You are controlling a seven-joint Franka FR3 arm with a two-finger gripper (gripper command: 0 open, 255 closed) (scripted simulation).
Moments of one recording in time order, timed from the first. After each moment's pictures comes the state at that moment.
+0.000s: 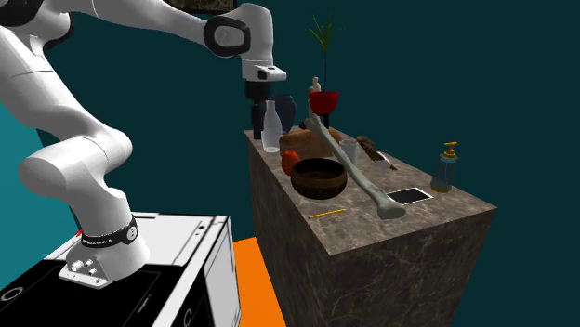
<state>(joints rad) 0.04 -0.37 0.39 -2.25 0.17 1.87 0.26</state>
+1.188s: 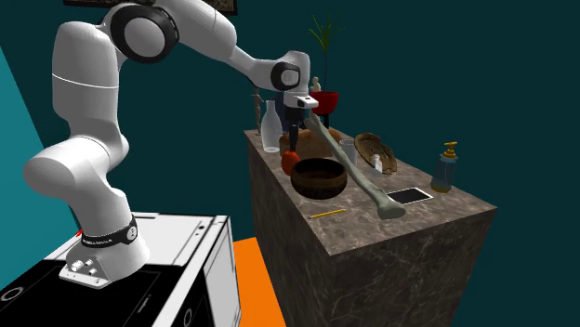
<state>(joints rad) 0.17 0.32 0.55 -1.77 -0.15 2.00 0.73</state>
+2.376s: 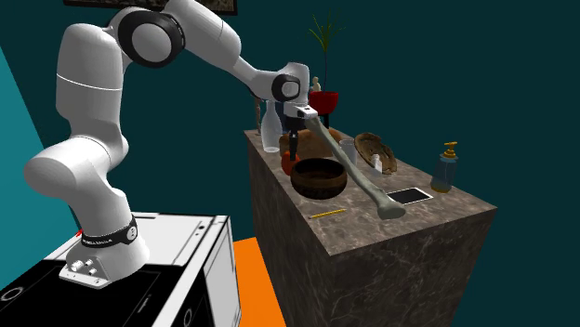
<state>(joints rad) 0.18 0.36 0.54 -1.81 -0.18 2.07 0.75</state>
